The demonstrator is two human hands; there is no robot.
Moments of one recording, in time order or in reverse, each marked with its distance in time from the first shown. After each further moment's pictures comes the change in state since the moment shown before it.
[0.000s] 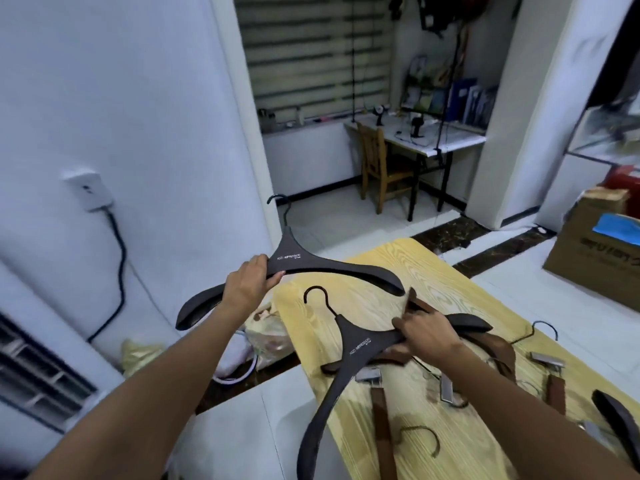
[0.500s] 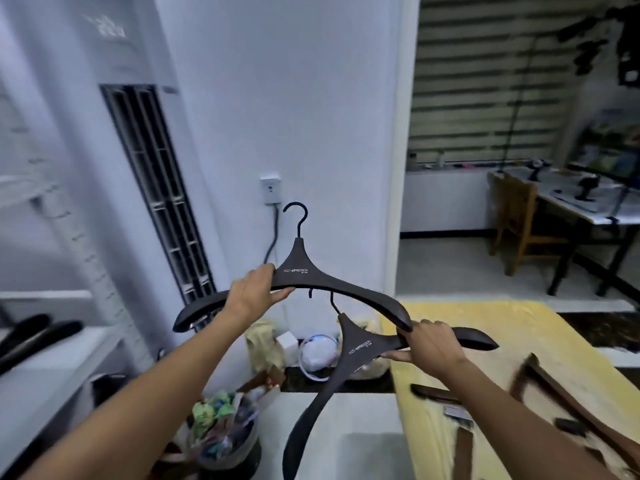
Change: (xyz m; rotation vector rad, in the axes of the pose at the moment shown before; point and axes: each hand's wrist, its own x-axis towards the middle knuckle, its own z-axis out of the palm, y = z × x) left_hand -0.194 -0.120 -0.114 0.099 0.199 -0.386; right_hand 0.021 -0.144 -0.092 -0.028 0.317 -0.284
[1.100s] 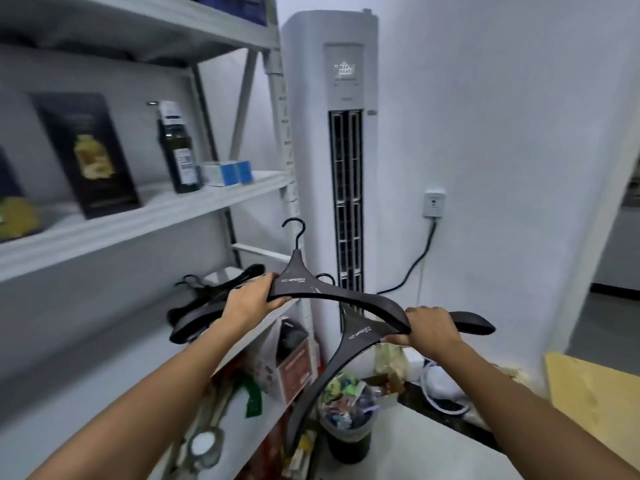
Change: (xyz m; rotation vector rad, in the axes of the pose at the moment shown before) left_hand -0.220 -0.209 -0.141 0.166 0.102 -0.441; right_hand 0.062 -0.240 -0.114 0.152 0.205 -0.456
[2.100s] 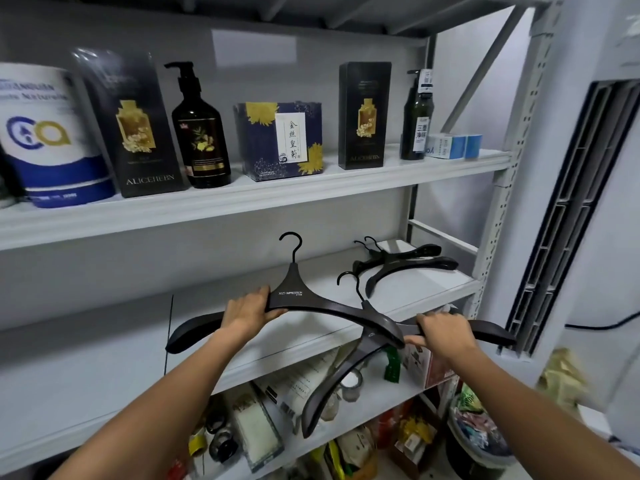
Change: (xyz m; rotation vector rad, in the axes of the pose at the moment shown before) left_hand -0.261 -0.246 -0.094 0.300 -0.103 -0.624; right_hand 0.056 -0.300 -0.017 0.024 0.112 -0.481
